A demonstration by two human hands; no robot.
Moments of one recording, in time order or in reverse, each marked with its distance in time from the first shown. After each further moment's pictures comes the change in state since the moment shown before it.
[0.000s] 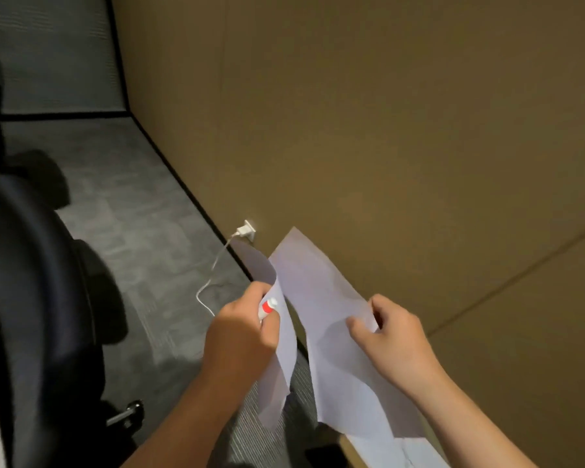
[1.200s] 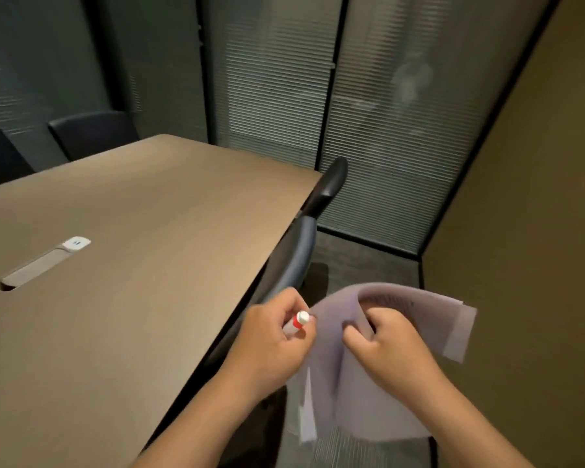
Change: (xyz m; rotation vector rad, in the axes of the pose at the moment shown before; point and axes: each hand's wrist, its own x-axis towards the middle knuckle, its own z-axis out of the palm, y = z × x) left_hand 0.601 -0.272 -0.383 0.163 0.766 -0.246; right_hand 0.627 -0.633 0.298 0.239 -0.689 -0.899
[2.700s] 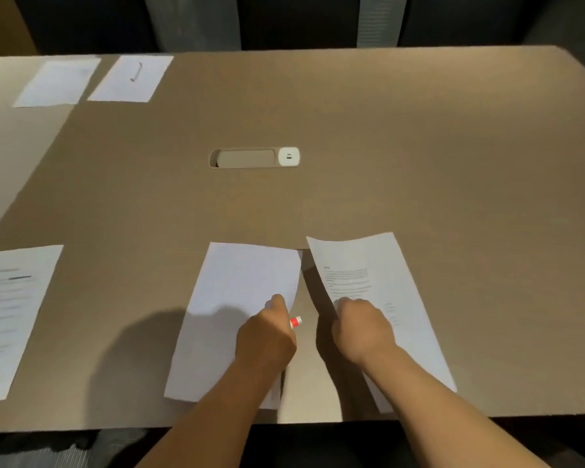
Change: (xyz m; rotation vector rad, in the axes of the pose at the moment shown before) left_hand 0.238 -0.374 -0.026 0.639 0.441 -1.496; right_hand 0.517 -0.029 0.364 -0.740 -0.969 -0.842
